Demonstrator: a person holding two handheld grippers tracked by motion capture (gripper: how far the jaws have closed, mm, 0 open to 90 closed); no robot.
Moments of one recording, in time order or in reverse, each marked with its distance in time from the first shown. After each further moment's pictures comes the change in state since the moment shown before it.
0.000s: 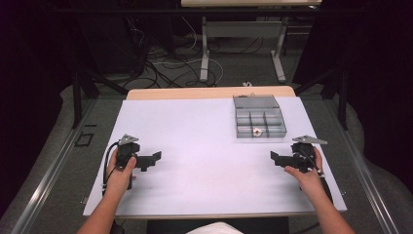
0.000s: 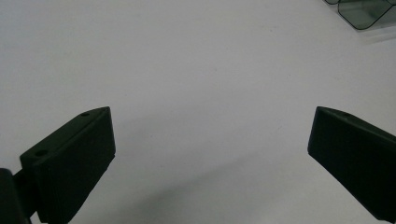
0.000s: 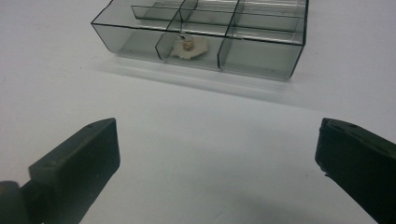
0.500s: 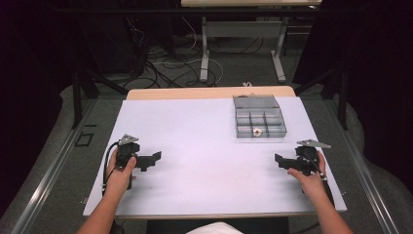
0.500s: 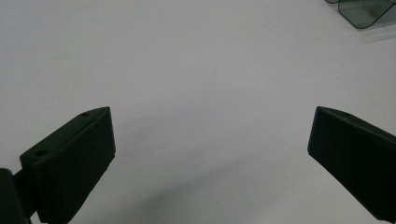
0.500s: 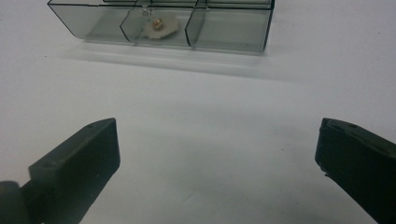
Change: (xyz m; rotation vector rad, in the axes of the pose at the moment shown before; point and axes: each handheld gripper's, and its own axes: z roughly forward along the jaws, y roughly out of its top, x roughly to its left) left arm 0.000 0.000 0.000 -0.001 0.002 0.002; right arm -0.016 -0.015 0.004 0.022 -0.036 0.038
